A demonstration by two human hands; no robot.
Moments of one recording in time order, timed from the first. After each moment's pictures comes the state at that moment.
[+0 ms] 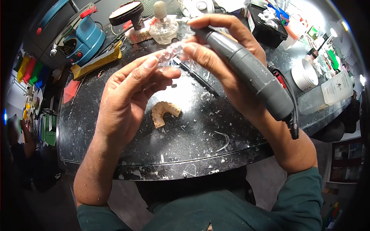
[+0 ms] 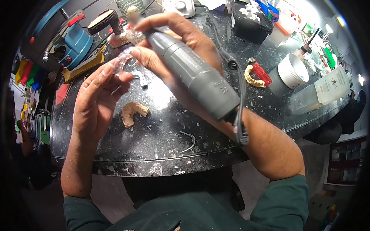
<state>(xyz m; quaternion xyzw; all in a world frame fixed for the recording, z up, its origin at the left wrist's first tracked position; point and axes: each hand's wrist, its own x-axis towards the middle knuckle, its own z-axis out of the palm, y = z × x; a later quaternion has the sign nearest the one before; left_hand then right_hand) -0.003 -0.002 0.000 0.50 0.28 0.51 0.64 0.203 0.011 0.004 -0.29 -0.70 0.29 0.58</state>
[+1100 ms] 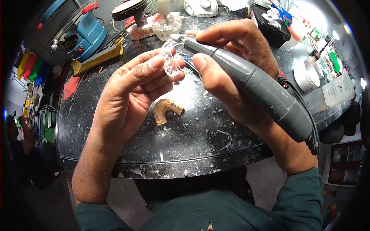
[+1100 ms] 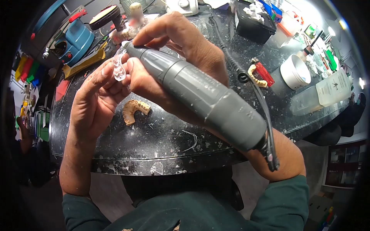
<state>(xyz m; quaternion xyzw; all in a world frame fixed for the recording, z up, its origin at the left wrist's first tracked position) -0.009 -0.002 0.006 0.42 0.24 0.47 0.74 0.202 -0.003 0.009 -0.25 -0.75 0.20 0.57</state>
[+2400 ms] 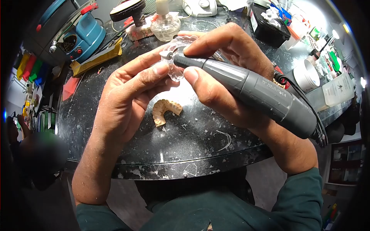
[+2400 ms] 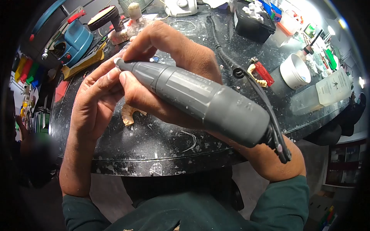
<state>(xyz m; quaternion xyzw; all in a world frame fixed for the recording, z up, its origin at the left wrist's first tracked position) -0.009 0.002 -0.001 0.48 0.28 0.46 0.69 0.205 -0.001 0.009 -0.22 -0.80 0.21 0.52</state>
